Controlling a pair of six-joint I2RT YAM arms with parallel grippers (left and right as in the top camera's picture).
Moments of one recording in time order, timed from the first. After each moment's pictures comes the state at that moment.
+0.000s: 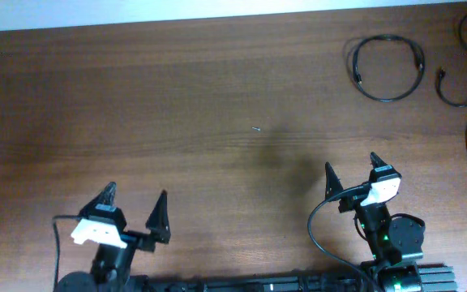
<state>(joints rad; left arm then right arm) -0.02 0.01 0.49 -0.53 0.25 -0.14 0.05 0.02 0.01 -0.06 -0.13 0.04</state>
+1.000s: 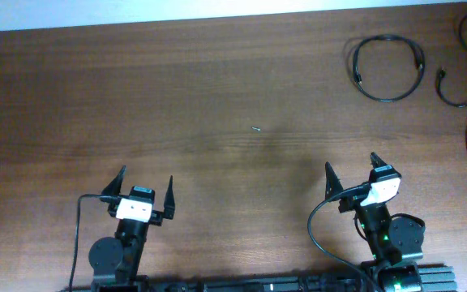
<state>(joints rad) -0.02 0.01 0.01 -0.07 0.18 0.20 0.05 0.02 0.01 -0.06 -0.13 0.04</state>
